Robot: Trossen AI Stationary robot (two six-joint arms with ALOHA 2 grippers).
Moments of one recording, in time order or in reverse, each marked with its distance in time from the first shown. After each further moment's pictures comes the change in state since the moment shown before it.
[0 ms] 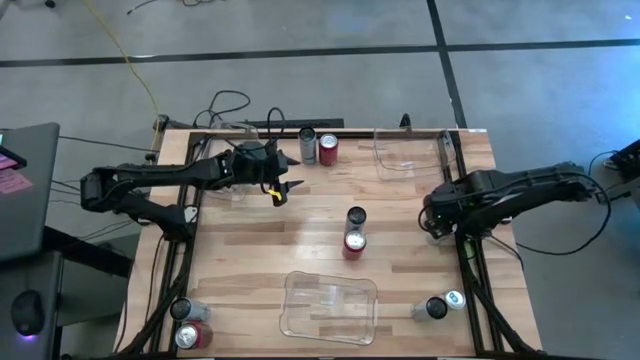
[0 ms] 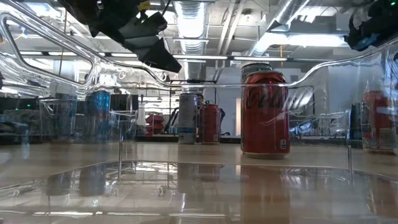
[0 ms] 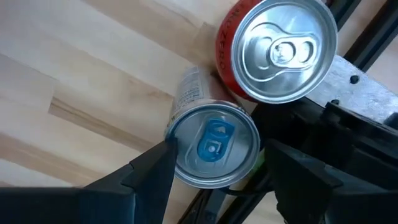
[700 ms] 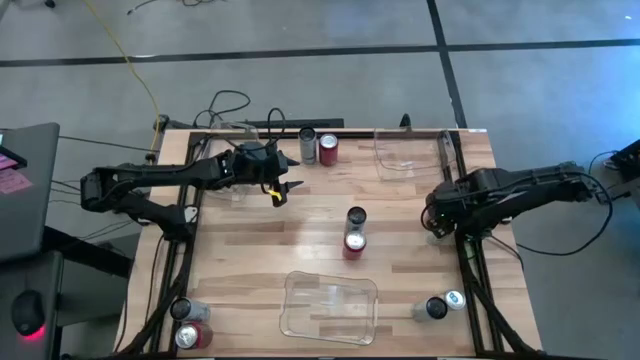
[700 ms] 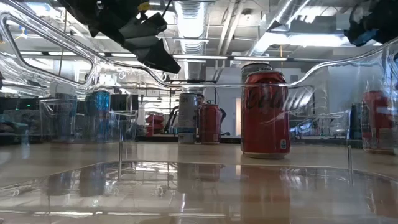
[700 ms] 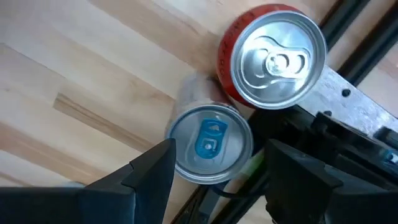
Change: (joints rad) left arm 0.000 0.000 0.000 -0.014 -0.001 -0.008; right arm 0.001 -0.028 0.040 -0.009 0.020 -0.056
